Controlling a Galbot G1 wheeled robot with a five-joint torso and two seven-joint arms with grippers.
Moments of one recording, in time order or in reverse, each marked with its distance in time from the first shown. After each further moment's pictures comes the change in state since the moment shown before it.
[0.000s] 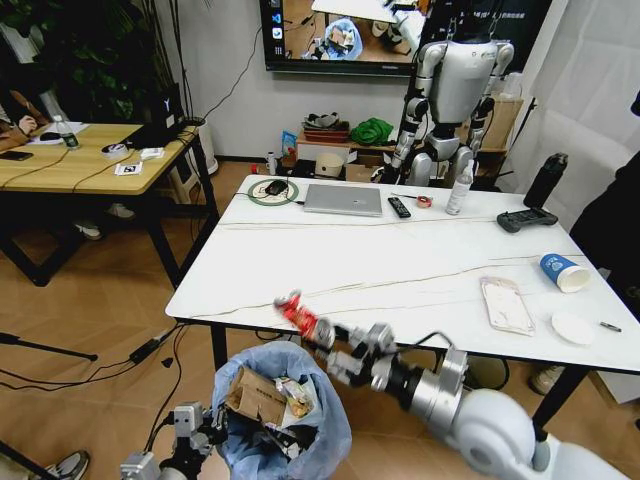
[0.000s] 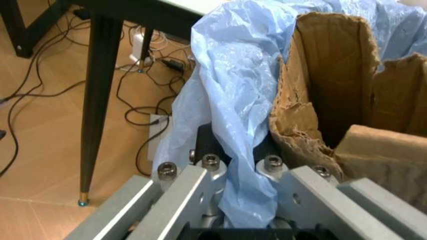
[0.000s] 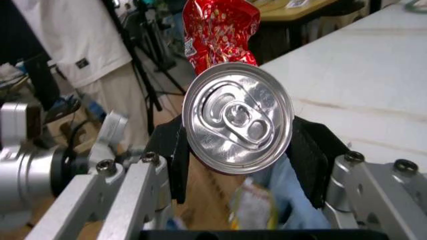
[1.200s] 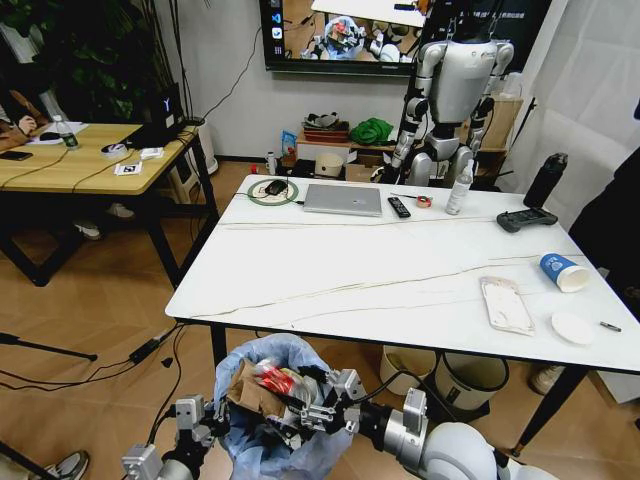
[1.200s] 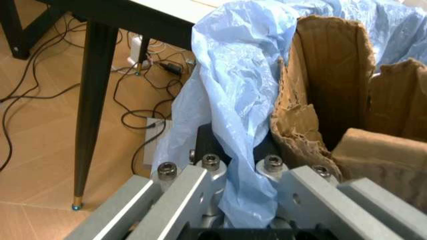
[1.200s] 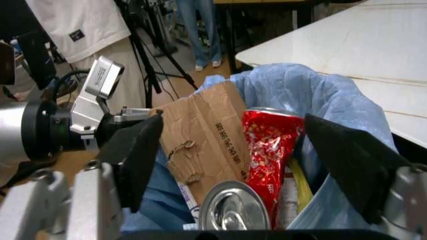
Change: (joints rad) left arm -0.014 -0.016 0.010 -0.010 -0.001 0.012 -0.009; right arm 0.033 0.072 -0.093 -0.098 -0.113 0.029 0.005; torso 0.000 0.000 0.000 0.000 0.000
